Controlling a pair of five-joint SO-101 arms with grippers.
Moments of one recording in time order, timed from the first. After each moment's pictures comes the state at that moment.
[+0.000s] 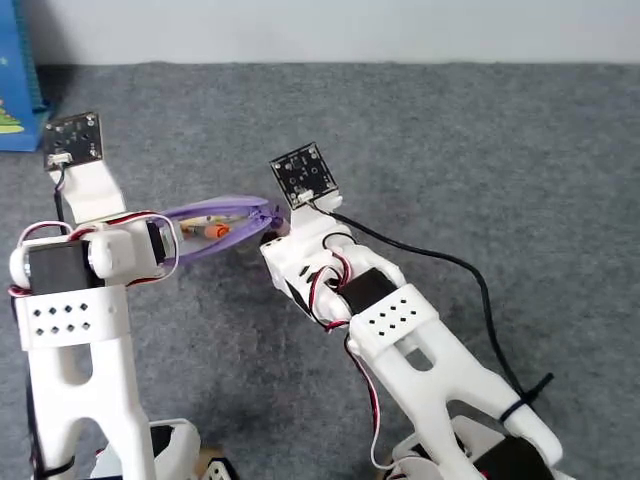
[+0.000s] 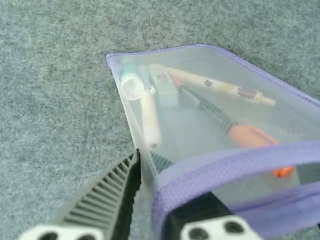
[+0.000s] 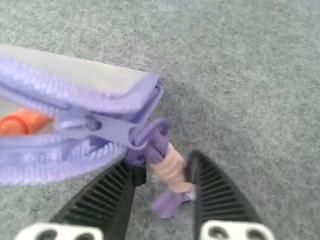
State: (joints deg) left arm -12.0 -32.4 18.9 89.7 13.1; right arm -36.1 -23.7 42.0 29.9 -6.3
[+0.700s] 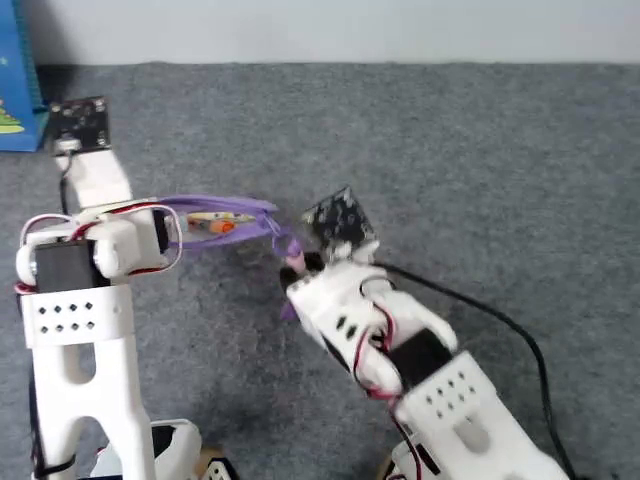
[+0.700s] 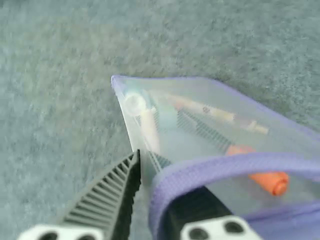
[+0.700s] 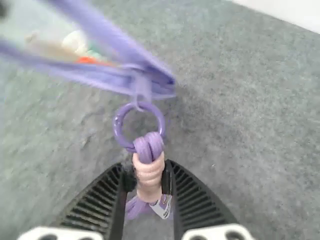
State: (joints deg) left arm -9.3 -32.4 18.9 81.4 8.4; right arm -38.3 -54.6 54.9 45.1 -1.5
